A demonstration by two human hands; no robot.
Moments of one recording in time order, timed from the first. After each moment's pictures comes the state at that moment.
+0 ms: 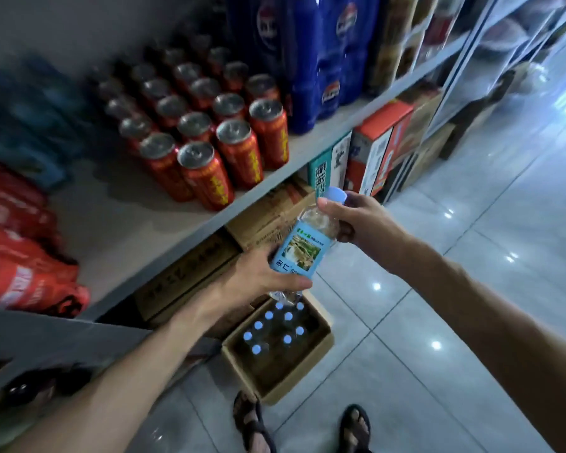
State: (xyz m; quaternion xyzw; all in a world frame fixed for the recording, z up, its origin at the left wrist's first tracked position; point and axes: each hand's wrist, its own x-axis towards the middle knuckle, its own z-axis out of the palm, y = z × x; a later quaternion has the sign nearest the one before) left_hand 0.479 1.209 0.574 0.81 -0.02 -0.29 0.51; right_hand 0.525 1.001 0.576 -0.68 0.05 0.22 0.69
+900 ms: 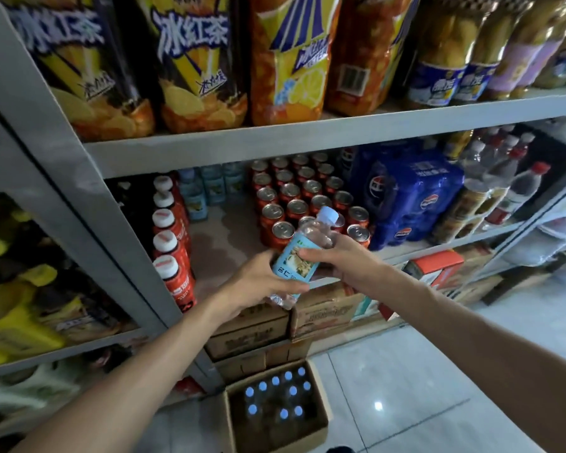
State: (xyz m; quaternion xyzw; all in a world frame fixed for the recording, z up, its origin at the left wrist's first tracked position) left_hand 0.459 1.308 0.729 0.78 0.13 -0.12 0.60; right_hand 0.553 1.140 0.740 -0.69 -0.14 0.37 0.61
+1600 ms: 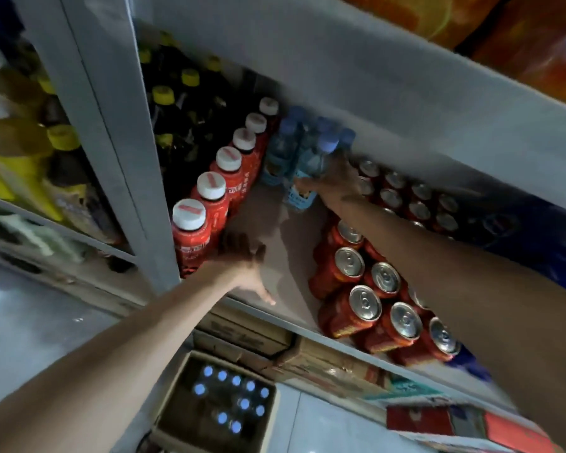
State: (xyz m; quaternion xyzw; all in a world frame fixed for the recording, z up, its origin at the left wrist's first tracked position) left_hand 0.522 1.396 0.593 0.89 0.33 -0.26 0.17; right_hand 0.711 1.383 0.673 -0.82 -0.39 0.18 0.38
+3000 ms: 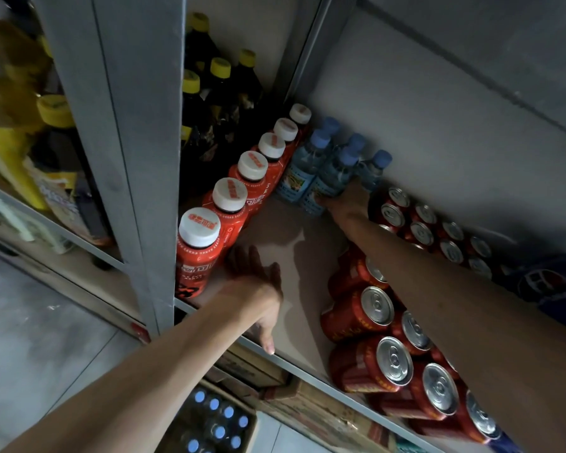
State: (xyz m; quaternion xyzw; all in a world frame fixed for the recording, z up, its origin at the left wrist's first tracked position) left_hand 0.552 1.399 0.566 0.88 0.32 -0.31 0.12; right_hand 0.750 1.441 0.609 -0.86 -0.36 0.12 0.33
